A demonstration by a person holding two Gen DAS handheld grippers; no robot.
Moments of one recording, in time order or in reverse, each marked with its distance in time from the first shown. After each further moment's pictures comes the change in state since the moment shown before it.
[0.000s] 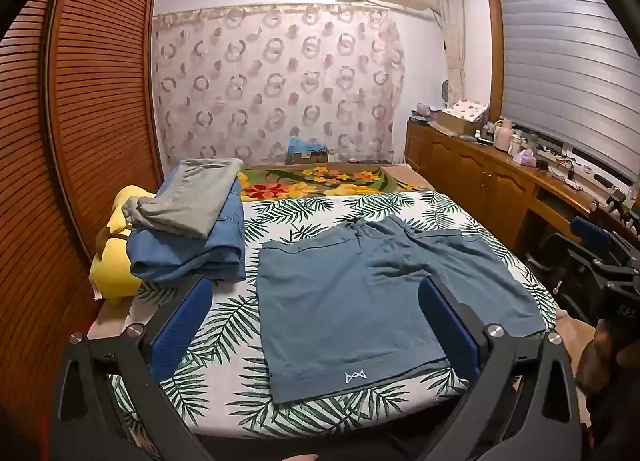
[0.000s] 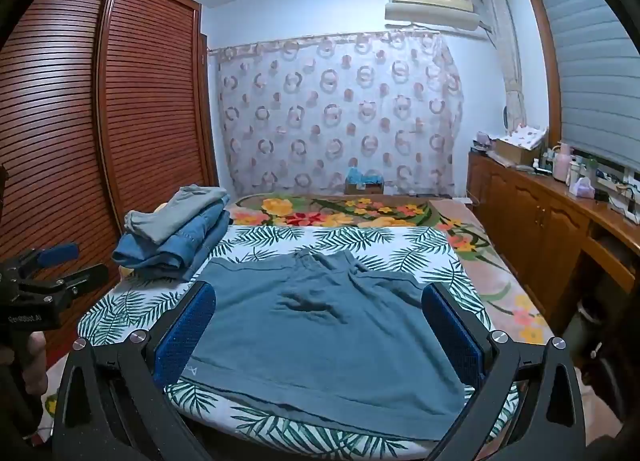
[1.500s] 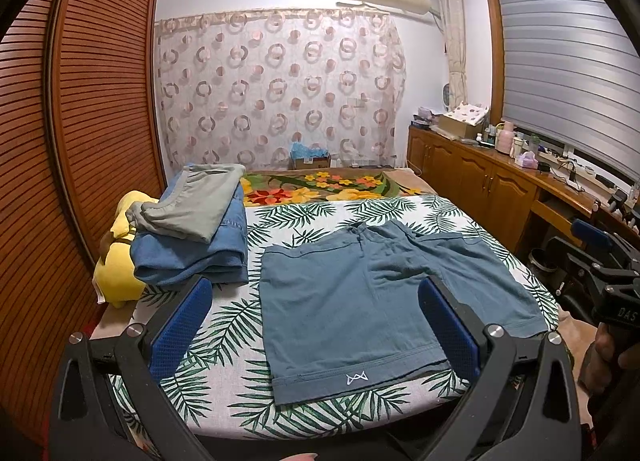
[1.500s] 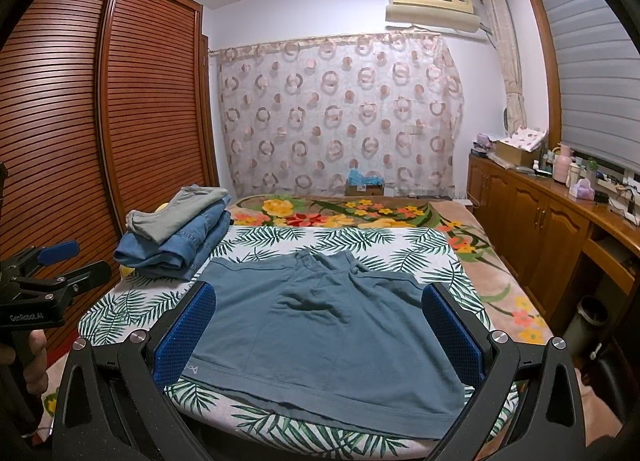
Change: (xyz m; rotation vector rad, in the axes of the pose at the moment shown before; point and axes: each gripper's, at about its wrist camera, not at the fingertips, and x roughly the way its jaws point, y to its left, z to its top) left arm 0.001 0.001 0.000 0.007 -0.010 0.005; right arm -0.001 0.001 -0.002 -0.006 -0.008 -0.001
